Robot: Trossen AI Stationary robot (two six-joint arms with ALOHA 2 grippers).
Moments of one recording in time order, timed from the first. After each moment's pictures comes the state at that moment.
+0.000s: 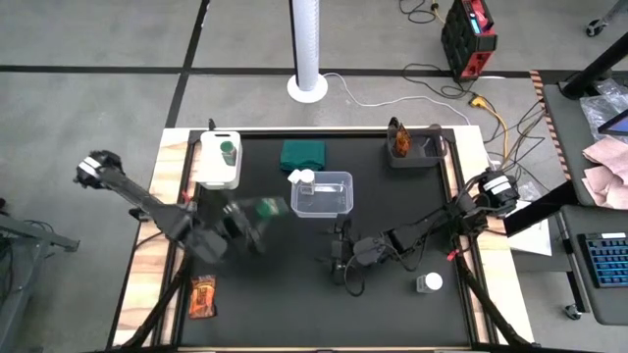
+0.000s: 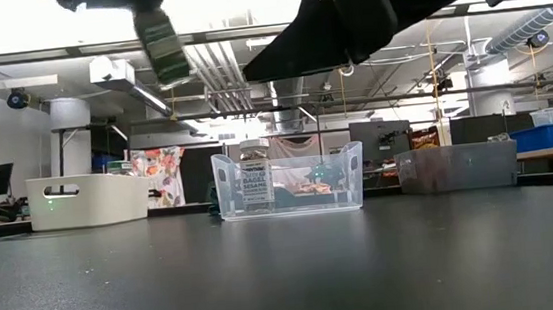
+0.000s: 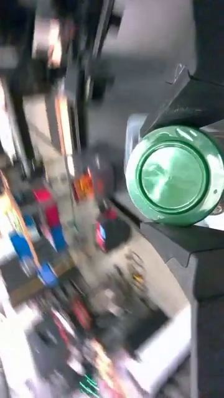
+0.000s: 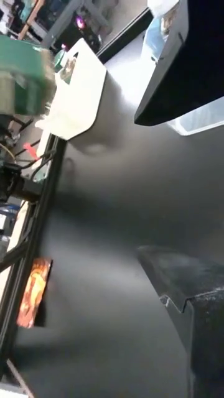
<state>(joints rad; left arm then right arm) -0.57 1.13 0.74 -0.02 -1.17 -0.08 0.36 1.78 0.91 0.49 0.49 -0.13</state>
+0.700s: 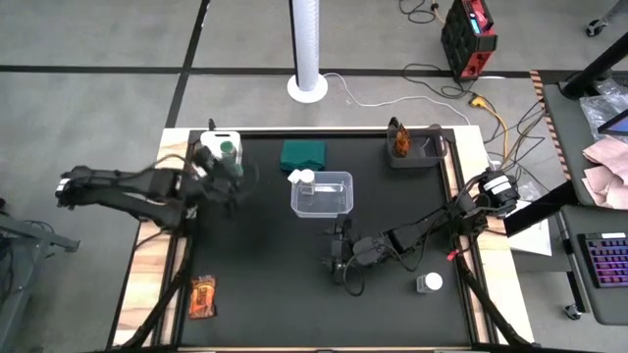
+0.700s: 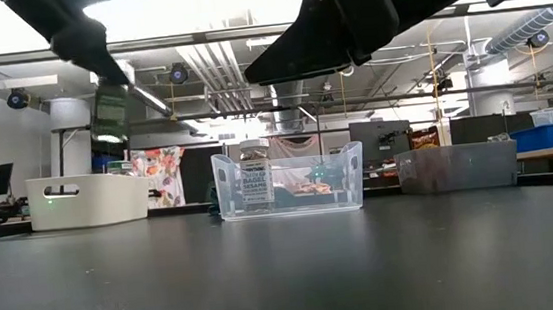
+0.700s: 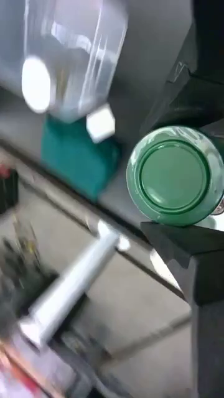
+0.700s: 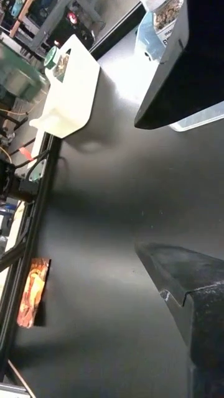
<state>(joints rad) -0.08 0.87 0.85 -0.88 -0.83 -0.22 0.36 1.78 0.91 0.48 0.49 -0.09</state>
